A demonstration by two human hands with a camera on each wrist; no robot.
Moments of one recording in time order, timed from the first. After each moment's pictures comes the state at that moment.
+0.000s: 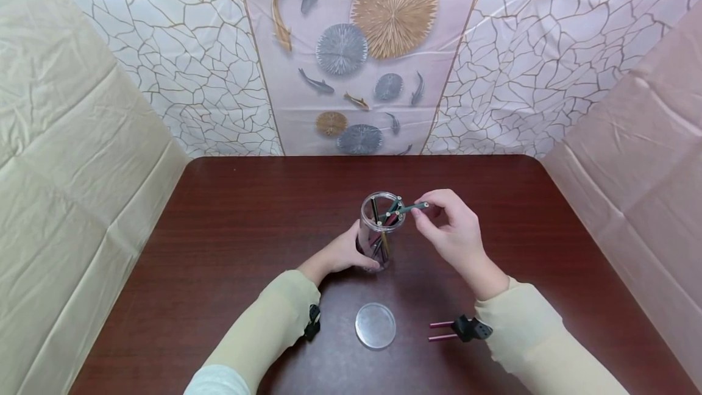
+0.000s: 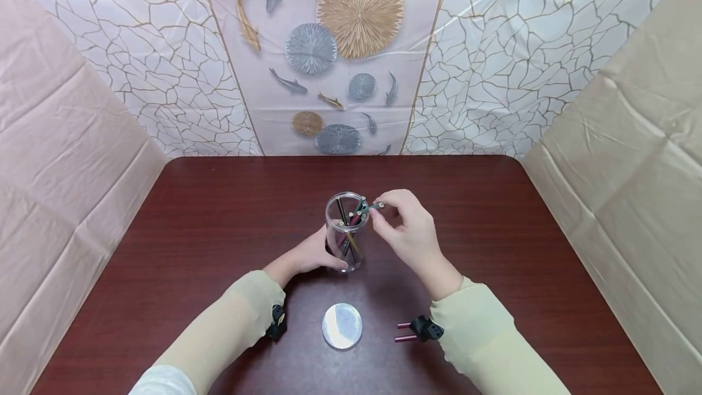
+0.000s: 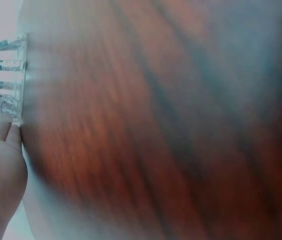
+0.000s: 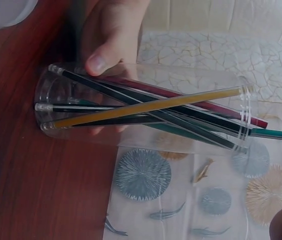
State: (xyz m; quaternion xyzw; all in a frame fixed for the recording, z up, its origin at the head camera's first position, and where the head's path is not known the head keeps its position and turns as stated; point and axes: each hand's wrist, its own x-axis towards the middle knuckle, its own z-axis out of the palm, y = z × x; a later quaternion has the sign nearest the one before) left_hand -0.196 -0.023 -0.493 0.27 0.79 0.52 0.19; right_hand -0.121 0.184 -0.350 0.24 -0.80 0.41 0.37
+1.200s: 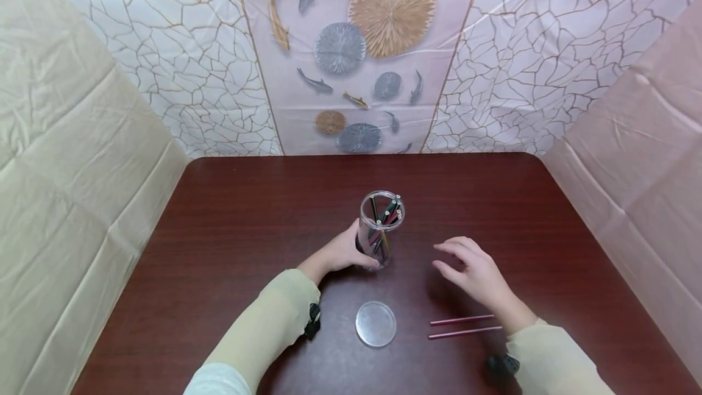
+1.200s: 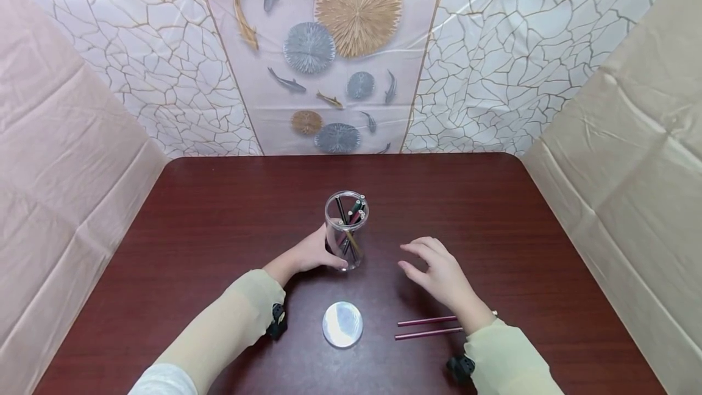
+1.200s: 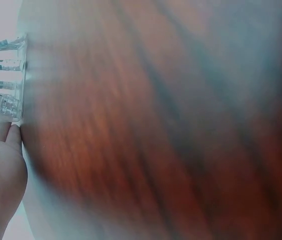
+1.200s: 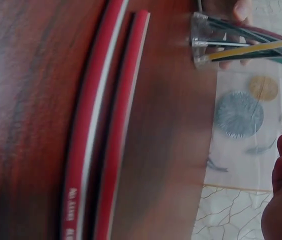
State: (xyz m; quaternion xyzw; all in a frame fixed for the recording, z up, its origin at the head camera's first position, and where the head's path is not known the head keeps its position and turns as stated) left_hand -0.197 -0.024 -0.491 0.25 0.79 0.52 0.21; right_hand -0.091 0.254 -0.440 0.26 -0.88 0.30 0.26
